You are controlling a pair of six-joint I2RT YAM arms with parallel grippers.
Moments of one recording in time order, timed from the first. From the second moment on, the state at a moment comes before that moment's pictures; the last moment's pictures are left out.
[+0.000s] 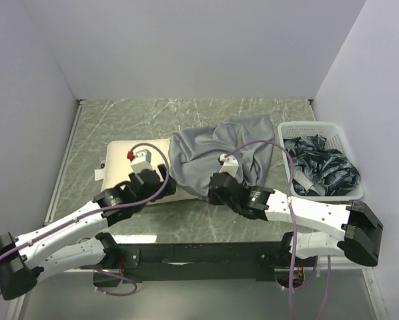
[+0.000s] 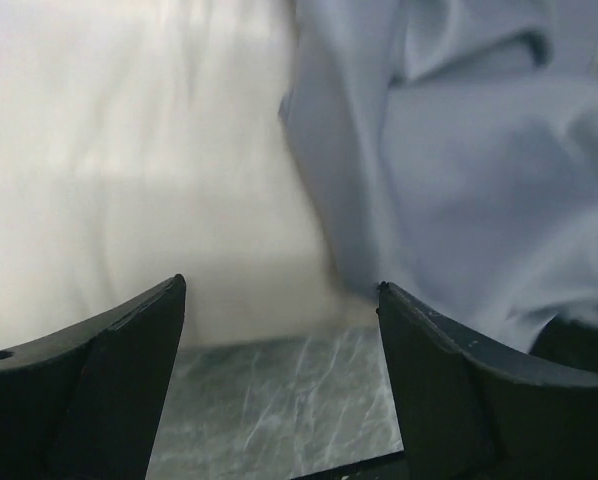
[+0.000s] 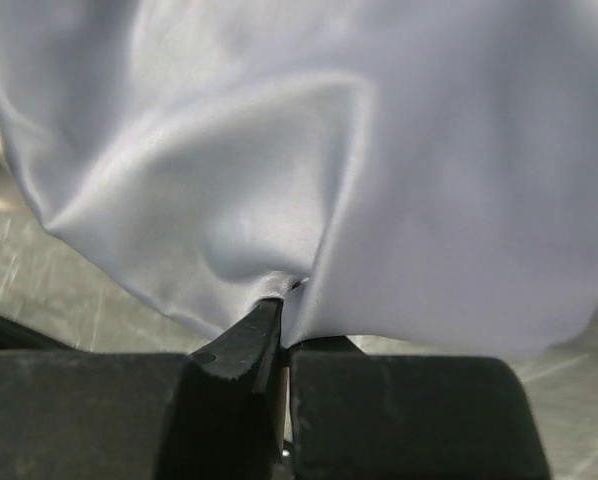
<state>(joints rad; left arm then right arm) -0.85 0.90 0.68 -0.42 -0.44 -0.92 1.09 1.20 0.76 -0.32 0.44 0.86</state>
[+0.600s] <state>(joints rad) -1.12 1.30 0.78 -0.57 -0.84 -0.99 1.01 1.23 0.96 -0.52 0.35 0.72</state>
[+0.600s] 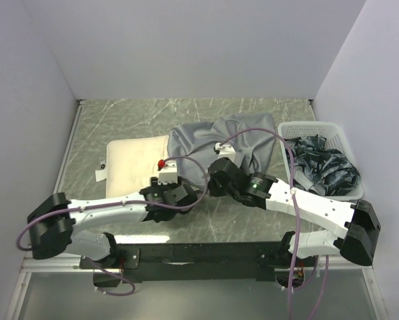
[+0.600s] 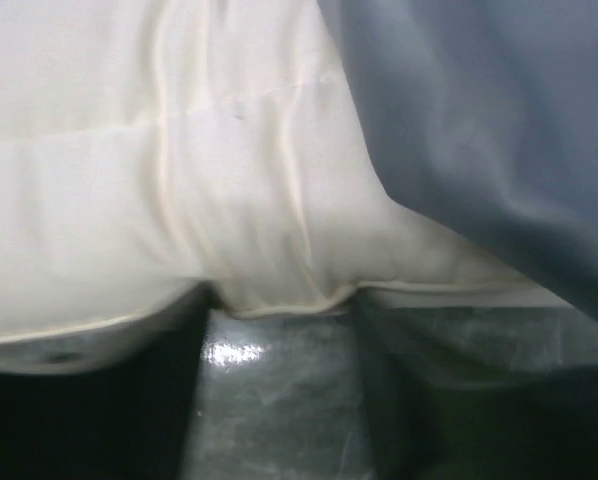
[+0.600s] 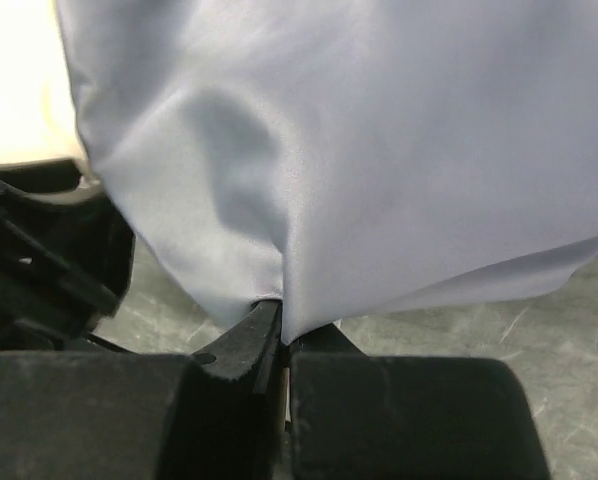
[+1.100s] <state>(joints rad) -1.12 1.14 1.10 -0.59 -0.81 -0.70 0.98 1.33 1.37 -0.66 0.33 0.60</state>
